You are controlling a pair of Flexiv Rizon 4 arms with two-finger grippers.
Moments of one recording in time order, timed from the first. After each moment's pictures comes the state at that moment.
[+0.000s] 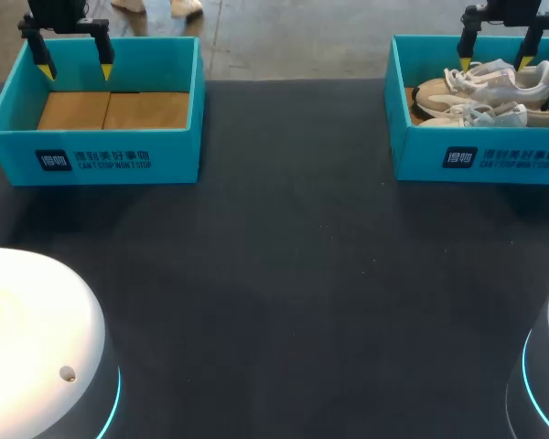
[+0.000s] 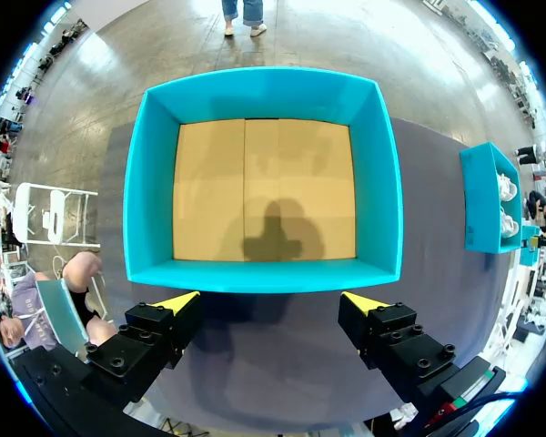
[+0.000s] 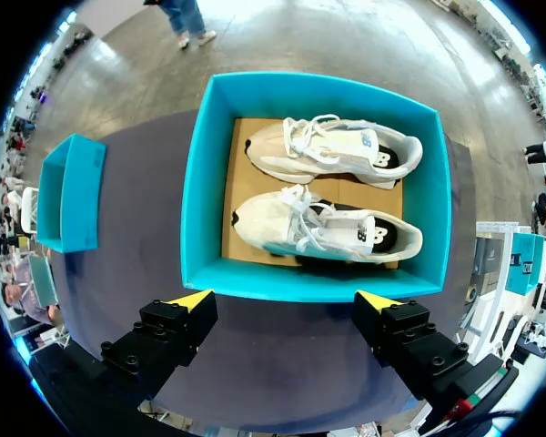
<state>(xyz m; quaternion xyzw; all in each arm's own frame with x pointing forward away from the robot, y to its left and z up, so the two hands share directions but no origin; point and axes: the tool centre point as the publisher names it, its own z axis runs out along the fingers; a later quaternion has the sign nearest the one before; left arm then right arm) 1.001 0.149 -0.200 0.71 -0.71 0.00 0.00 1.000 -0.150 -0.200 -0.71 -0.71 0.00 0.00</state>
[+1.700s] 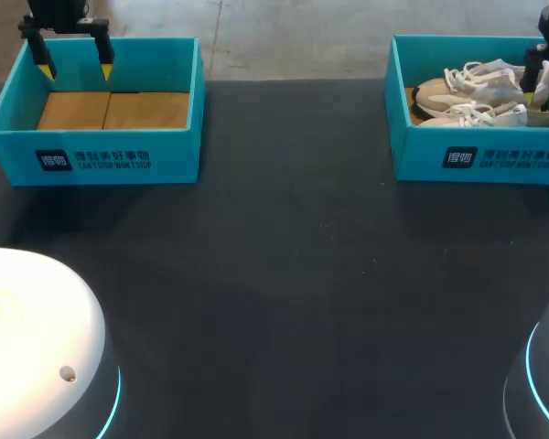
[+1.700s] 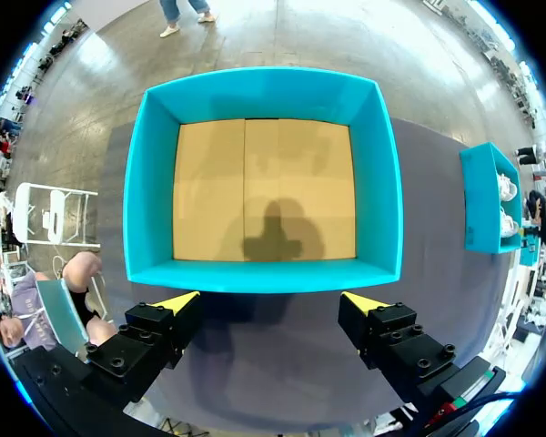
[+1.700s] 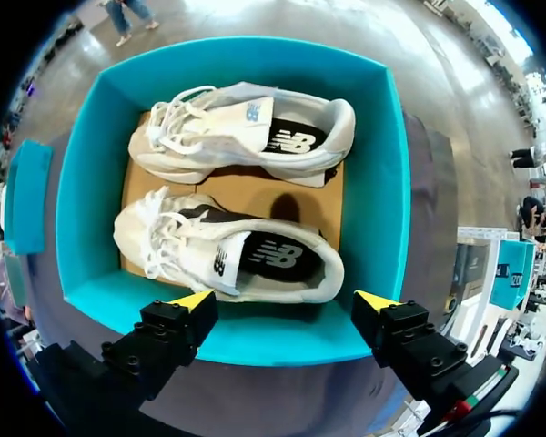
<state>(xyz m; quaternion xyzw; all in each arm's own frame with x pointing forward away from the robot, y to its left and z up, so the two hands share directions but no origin) 1.001 0.149 -0.200 0.71 -0.71 0.00 0.00 1.019 -0.295 -0.284 -0.70 -0.71 0.04 -0.04</state>
